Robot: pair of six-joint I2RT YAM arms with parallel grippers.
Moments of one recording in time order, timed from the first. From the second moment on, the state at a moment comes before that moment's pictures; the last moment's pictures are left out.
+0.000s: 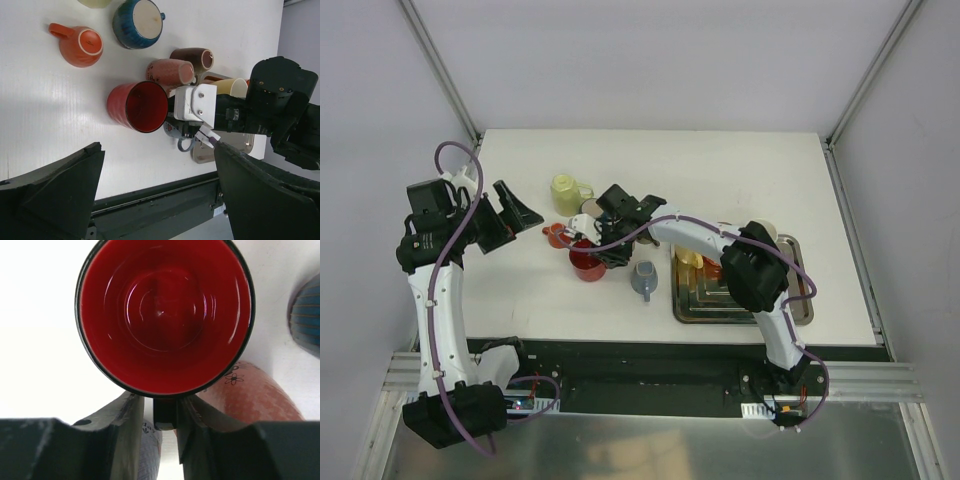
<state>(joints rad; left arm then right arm) 0.30 0.97 1.14 -0.94 0.67 -0.39 0.92 2.12 1.74 -0.71 -0.36 -0.59</state>
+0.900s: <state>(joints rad) 0.32 1.03 1.14 -0.86 0.66 -0.47 0.72 1.81 1.72 -0.59 -0.29 -0.30</state>
